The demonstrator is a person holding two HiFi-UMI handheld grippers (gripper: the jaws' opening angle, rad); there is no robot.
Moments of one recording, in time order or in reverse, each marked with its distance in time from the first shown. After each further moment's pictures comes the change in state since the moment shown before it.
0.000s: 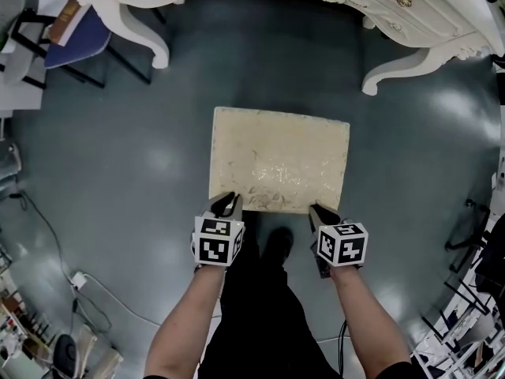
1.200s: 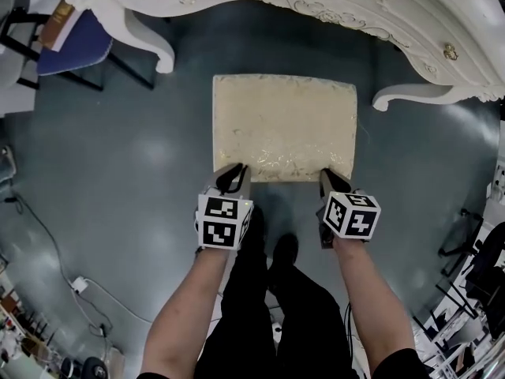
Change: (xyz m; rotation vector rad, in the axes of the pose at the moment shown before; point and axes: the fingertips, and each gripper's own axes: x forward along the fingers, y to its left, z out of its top) left arm 0.032 0.076 0.132 0.019 -0.156 -0.025; right arm 0.059 0.006 0.174 0.011 -0.159 -0.103
